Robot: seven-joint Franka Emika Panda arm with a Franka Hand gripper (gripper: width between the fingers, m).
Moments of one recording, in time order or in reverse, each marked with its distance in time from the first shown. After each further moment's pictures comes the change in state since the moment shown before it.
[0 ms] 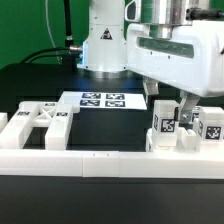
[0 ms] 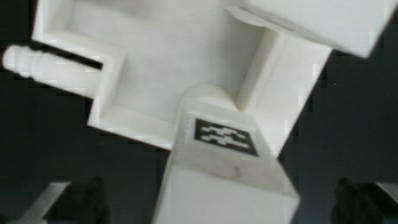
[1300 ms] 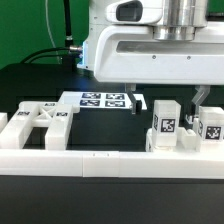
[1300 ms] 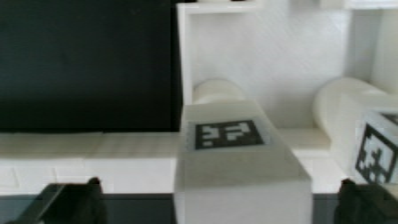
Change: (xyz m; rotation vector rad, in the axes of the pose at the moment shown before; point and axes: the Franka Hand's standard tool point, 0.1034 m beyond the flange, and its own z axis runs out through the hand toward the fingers) arm 0.003 0.002 0.003 -0.022 0.009 -1.193
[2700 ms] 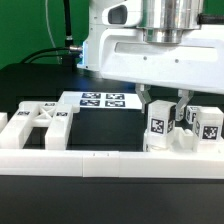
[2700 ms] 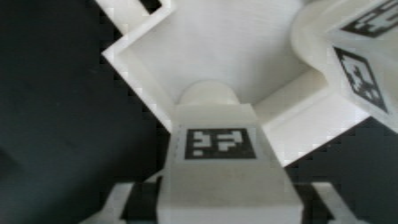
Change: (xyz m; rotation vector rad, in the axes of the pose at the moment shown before) arm 0.000 0.002 0.003 0.028 0.020 0.752
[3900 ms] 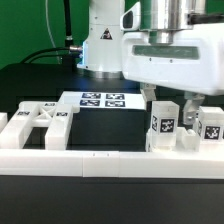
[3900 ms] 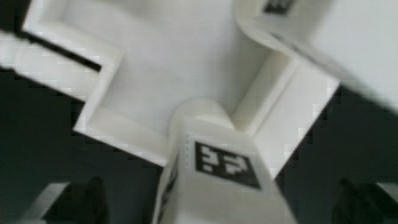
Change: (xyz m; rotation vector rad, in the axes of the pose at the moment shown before) arm -0.013 -0.007 0.002 0.052 0.020 0.304
